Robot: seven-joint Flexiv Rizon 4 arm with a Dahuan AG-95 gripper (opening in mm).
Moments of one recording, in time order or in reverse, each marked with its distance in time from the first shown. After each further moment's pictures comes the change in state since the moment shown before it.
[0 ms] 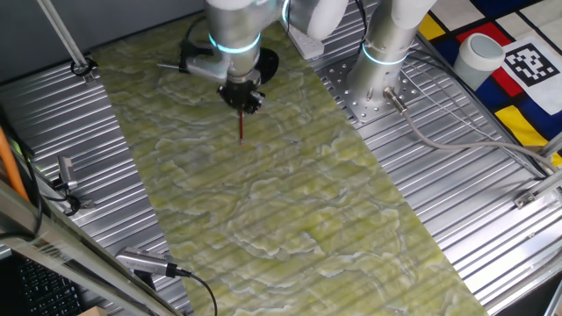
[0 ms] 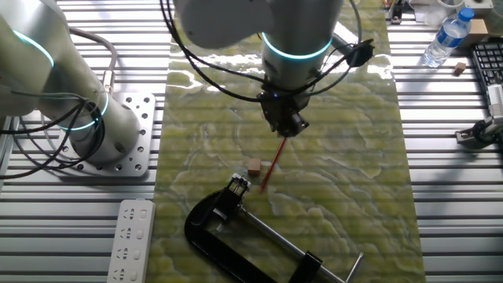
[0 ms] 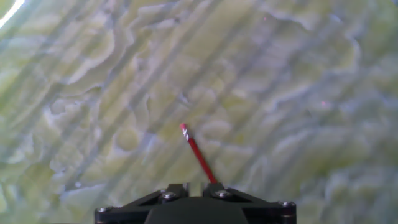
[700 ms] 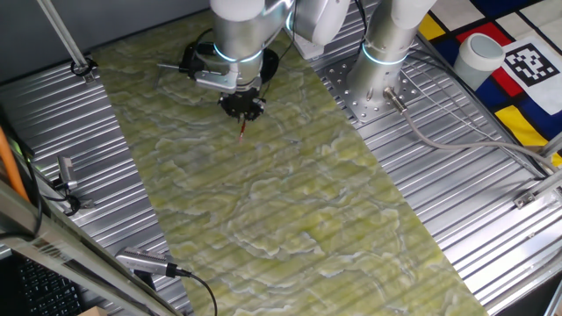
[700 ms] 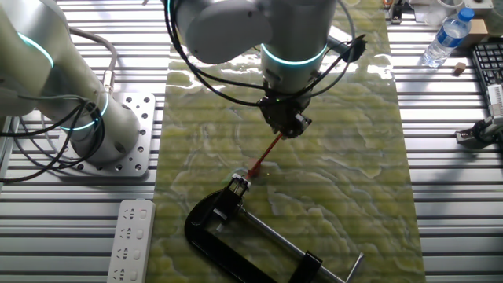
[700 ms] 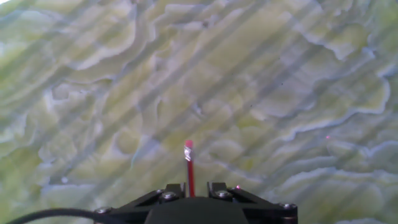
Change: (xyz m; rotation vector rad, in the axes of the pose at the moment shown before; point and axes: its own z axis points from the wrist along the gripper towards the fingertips) arm -0.023 0.004 0.039 0.017 -0.013 -0.276
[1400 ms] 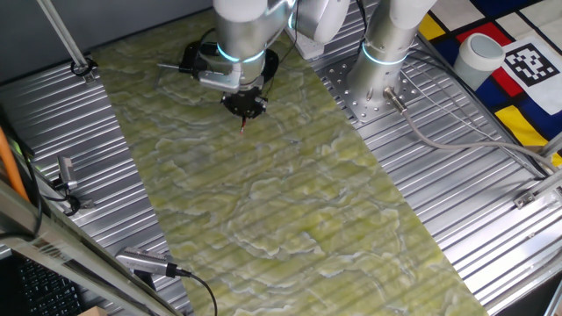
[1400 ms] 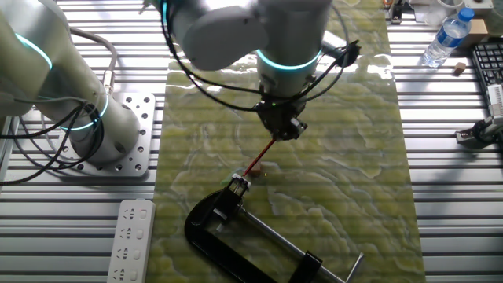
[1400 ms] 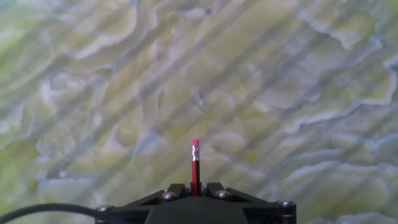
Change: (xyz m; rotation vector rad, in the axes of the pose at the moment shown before) arm 0.007 0.001 0.006 0.004 0.015 0.008
